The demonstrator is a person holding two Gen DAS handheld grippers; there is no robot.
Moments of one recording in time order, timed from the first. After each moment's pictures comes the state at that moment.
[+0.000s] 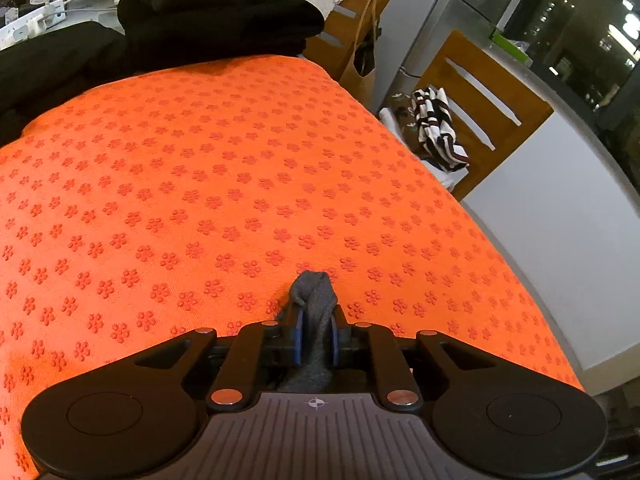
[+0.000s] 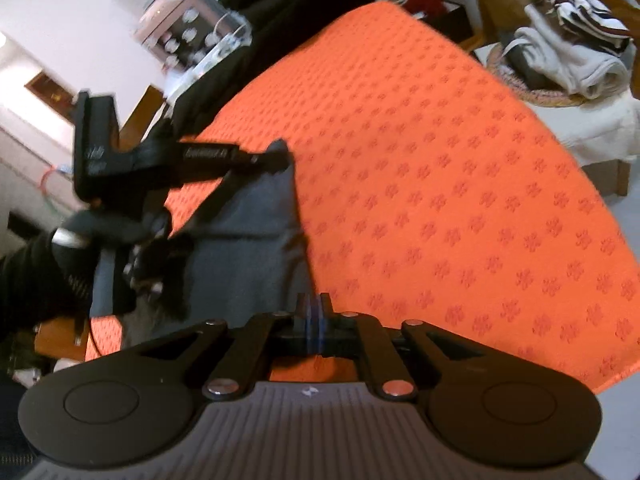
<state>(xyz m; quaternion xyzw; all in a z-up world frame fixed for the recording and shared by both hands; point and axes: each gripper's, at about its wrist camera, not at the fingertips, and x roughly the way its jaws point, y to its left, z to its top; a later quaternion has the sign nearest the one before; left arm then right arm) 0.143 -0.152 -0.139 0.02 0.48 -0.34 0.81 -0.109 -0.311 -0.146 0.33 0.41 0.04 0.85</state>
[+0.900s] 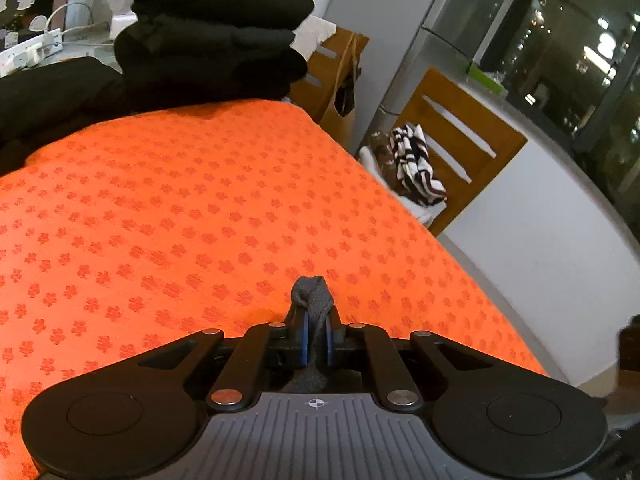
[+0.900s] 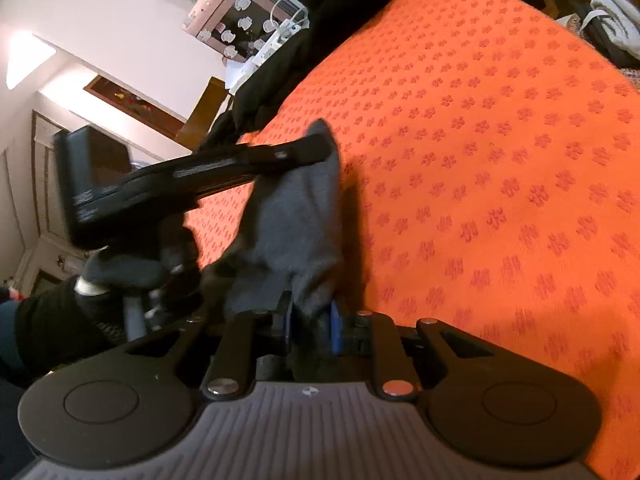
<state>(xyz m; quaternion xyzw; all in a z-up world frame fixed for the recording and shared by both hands) 0.131 -0.142 -0.123 0.00 0.43 -0.37 0.83 -0.051 -0.309 -0.164 0.38 0.41 0.15 0.82</state>
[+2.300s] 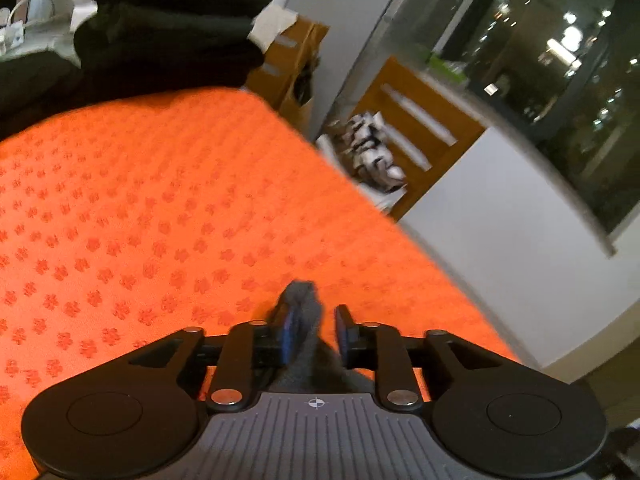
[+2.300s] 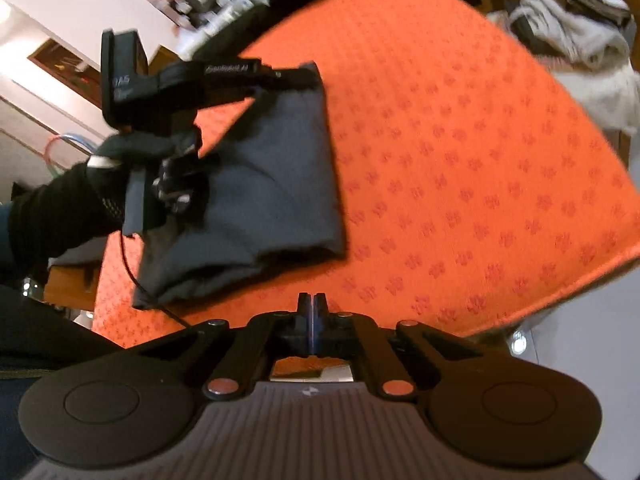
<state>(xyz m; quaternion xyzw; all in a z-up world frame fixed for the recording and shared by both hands) 0.124 -0.128 -0.116 -0.02 0.42 -0.44 0.79 -0.148 -0.284 -0.123 0.31 0.45 0.06 0.83</state>
